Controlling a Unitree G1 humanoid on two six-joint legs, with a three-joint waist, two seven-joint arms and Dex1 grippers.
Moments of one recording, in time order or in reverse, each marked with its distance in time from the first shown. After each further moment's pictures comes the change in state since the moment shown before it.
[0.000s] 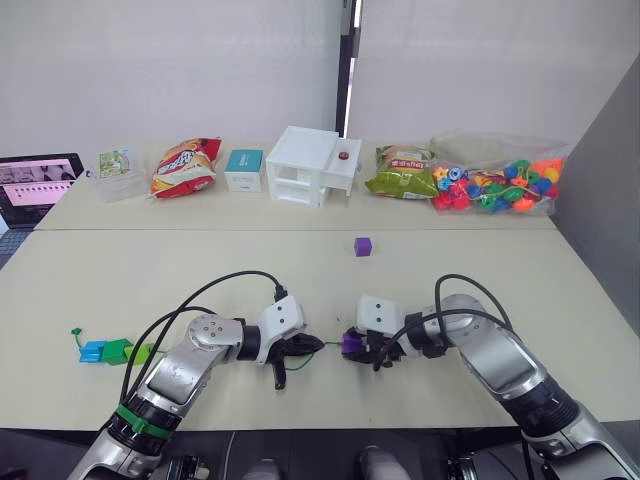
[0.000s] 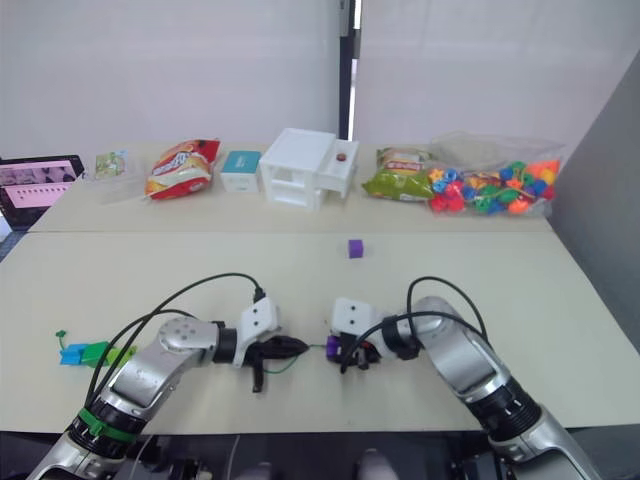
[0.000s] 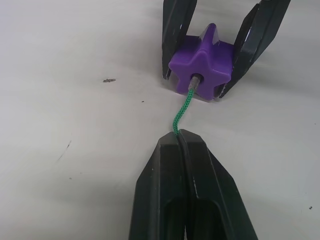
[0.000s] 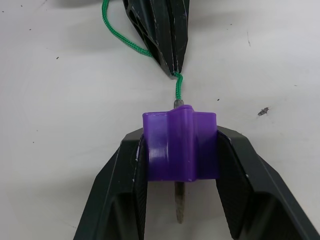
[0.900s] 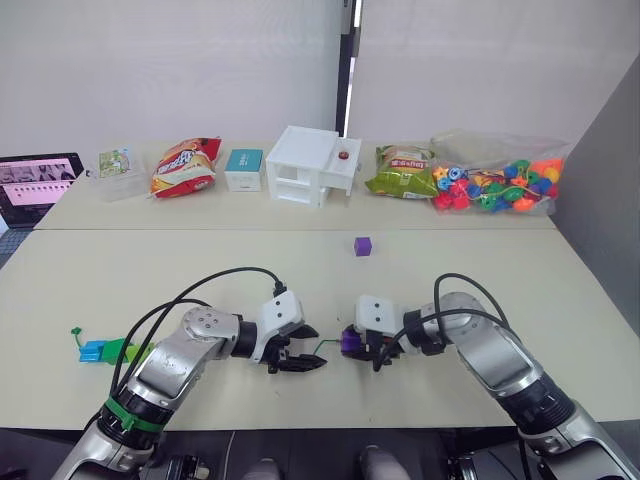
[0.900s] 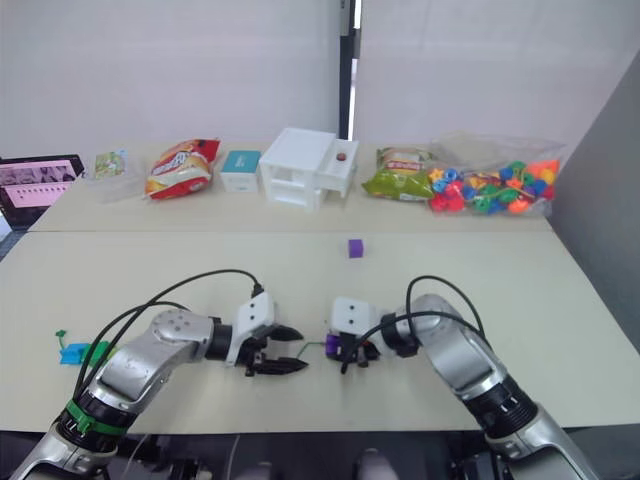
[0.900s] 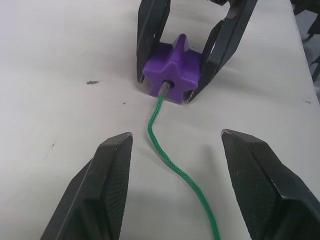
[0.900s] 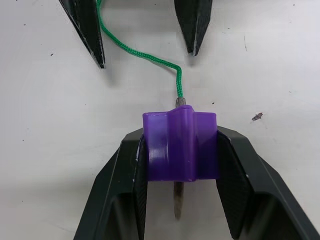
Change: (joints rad) left arm -0.028 0.053 0.011 -0.076 -0.070 0.128 -0.035; right arm -0.004 0.016 -0.004 0.025 -0.036 -0.056 0.019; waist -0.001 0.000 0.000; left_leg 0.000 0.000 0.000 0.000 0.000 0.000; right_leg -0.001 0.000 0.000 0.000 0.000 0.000
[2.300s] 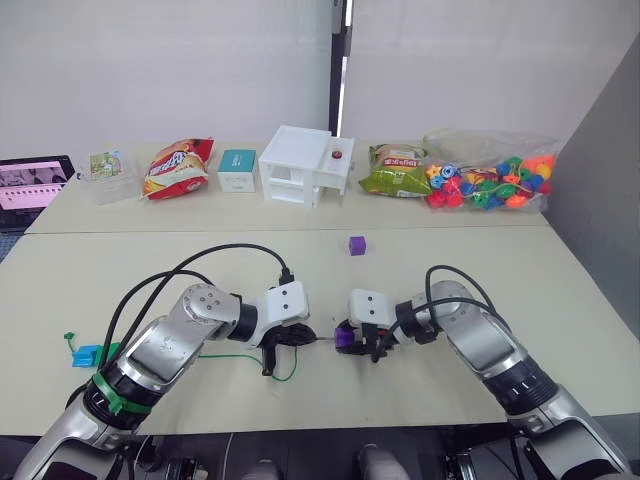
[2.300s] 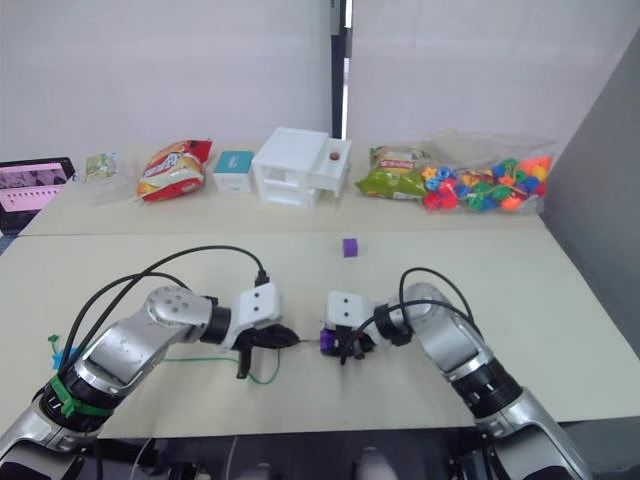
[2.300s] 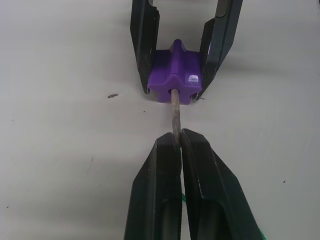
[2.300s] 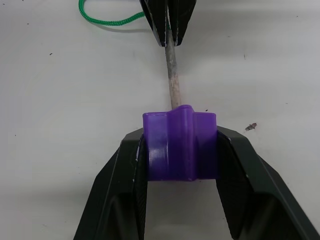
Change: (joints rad) left arm -0.153 0.114 -0.091 -0.094 0.035 0.117 -0.003; right arm -0.091 0.043 0.018 0.161 -0.011 -0.117 0.078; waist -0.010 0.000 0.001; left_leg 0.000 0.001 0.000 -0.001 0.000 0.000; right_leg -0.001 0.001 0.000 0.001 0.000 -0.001
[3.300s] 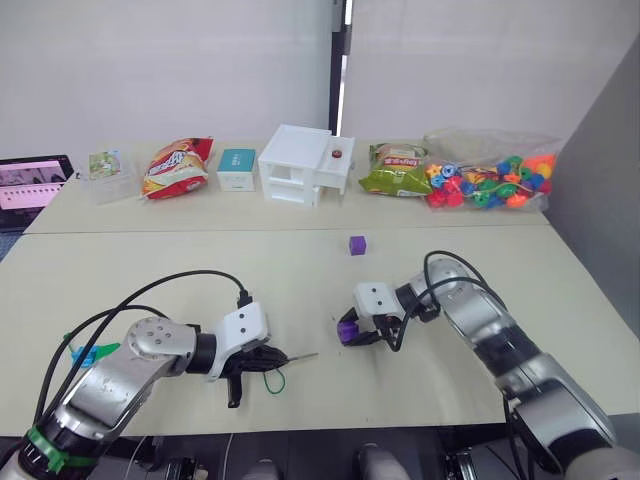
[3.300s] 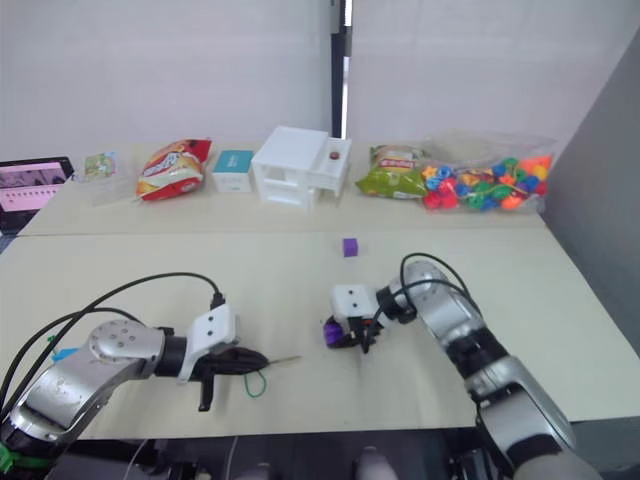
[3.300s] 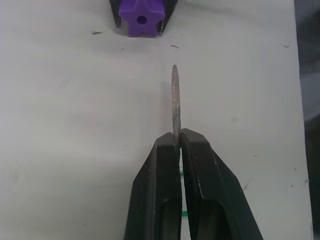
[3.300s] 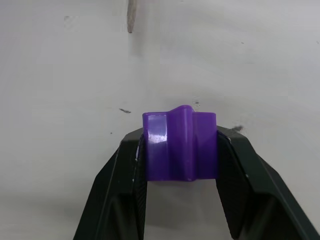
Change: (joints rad) left arm 0.277 0.130 0.203 -0.145 -0.109 -0.027 0.022; right arm -0.106 0.009 -0.008 0.274 0.015 -0.299 0.163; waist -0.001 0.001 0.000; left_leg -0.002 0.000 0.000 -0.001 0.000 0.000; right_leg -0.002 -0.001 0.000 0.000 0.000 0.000
